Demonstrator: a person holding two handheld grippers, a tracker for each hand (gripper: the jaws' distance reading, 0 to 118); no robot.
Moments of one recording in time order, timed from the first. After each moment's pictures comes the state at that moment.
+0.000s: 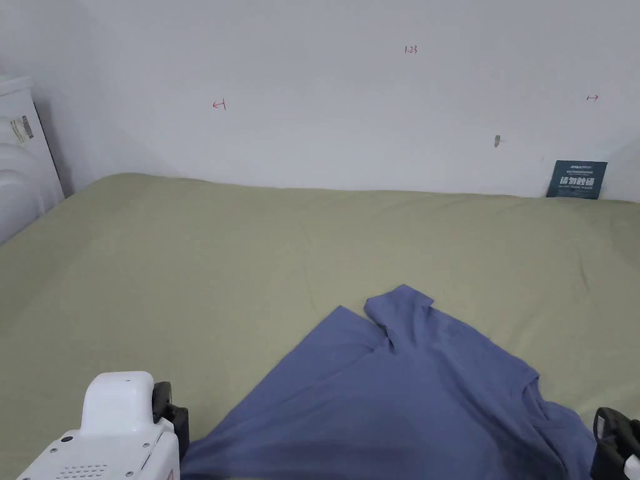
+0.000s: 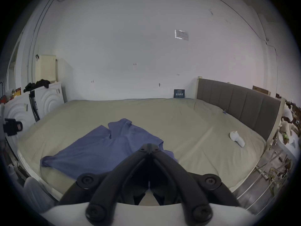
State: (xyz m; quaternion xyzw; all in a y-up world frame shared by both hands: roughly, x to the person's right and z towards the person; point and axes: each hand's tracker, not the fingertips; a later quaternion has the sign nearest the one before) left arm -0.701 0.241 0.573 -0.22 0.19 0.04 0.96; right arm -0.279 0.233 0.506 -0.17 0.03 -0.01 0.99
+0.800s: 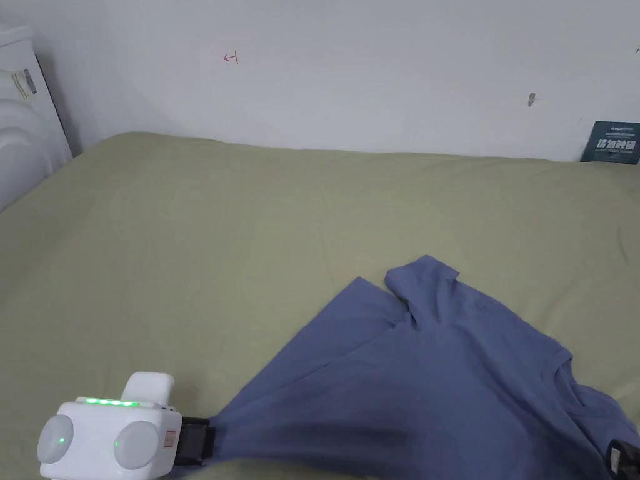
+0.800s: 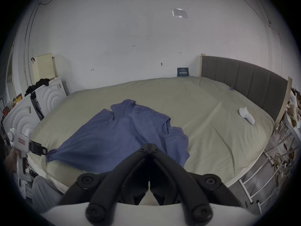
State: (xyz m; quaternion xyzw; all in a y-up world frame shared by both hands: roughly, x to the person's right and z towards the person) left arm -0.792 0.105 0.462 -0.51 0.15 0.04 0.85; right arm -0.279 0.191 0.480 -0.27 0.05 -0.05 0.96
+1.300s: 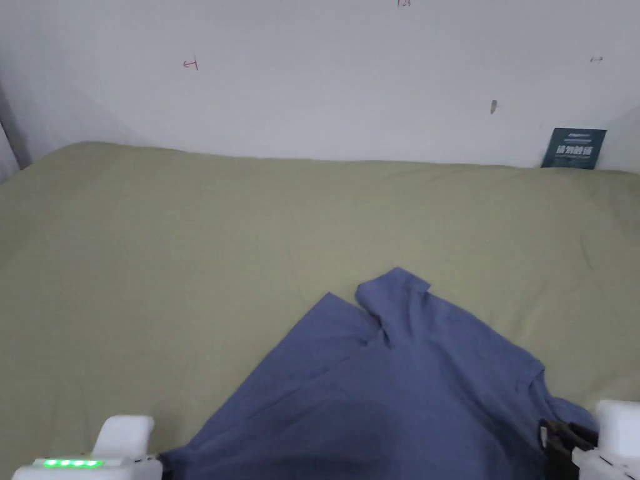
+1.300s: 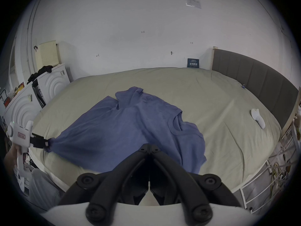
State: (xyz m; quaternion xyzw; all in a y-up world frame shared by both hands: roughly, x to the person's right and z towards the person) left arm -0.777 0.107 0.458 -0.49 0.11 0.06 0.86; right arm -0.301 0.184 0.399 -0.31 0.09 -0.01 0.95
